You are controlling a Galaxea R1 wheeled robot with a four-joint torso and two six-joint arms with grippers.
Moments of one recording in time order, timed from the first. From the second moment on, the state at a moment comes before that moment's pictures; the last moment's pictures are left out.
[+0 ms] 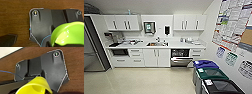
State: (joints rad) left arm 1.47 2.88 -2.62 1.08 0.03 -1.07; right arm -1.57 2.78 -2.42 -0.24 0.13 0.34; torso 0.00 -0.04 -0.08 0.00
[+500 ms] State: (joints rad) left arm 1.47 2.88 -2.62 1.08 0.03 -1.07; right arm -1.57 2.78 -2.42 -0.24 0.13 0.34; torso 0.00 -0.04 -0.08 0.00
